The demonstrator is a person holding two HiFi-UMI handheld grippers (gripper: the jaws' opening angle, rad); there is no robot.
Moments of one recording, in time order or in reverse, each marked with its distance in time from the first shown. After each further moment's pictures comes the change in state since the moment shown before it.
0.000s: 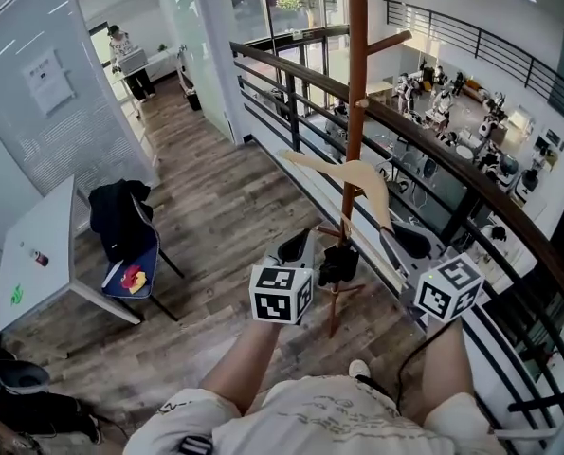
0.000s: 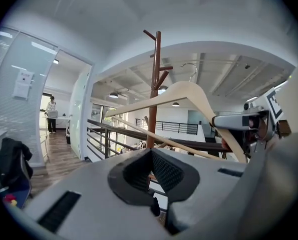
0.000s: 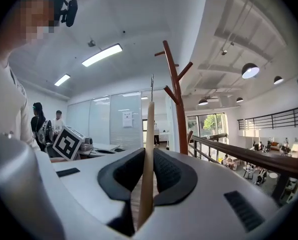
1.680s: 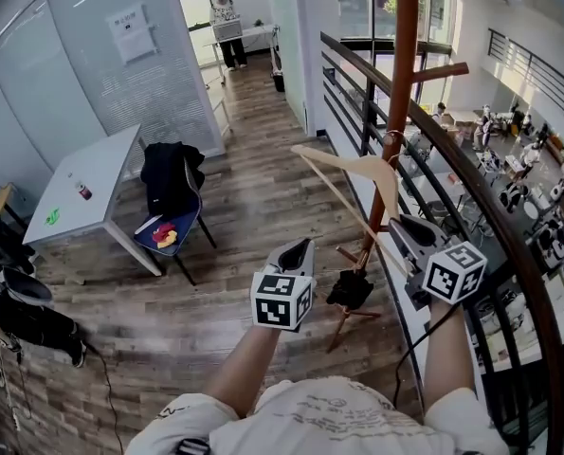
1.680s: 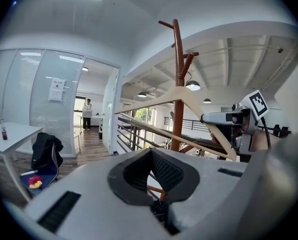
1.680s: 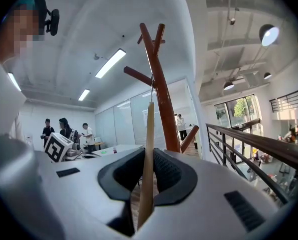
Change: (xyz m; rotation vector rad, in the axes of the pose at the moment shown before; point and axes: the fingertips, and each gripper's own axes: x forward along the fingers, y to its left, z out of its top) left arm 0.032 0.025 -0.005 -0.086 0.019 0.369; right arm 0.099 -0.098 0.004 0.075 0.043 0.361
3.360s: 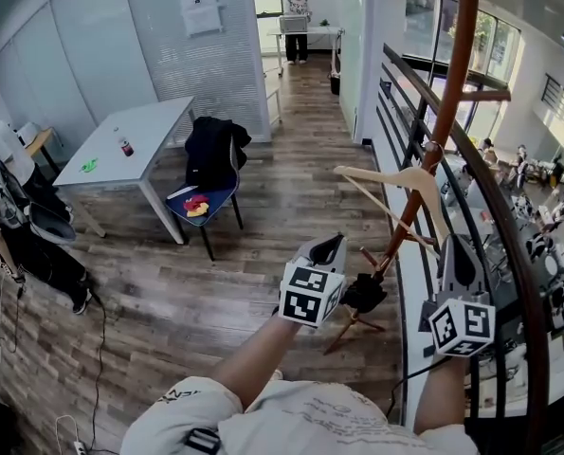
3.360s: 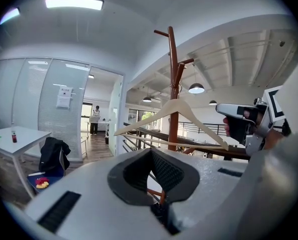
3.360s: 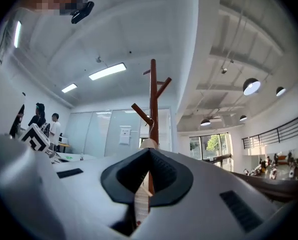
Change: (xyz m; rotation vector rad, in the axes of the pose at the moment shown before) left arm -0.016 -0.024 0.014 0.005 -0.053 0.090; right arm -0.070 0.005 0.048 -0.194 -0.263 -0.330
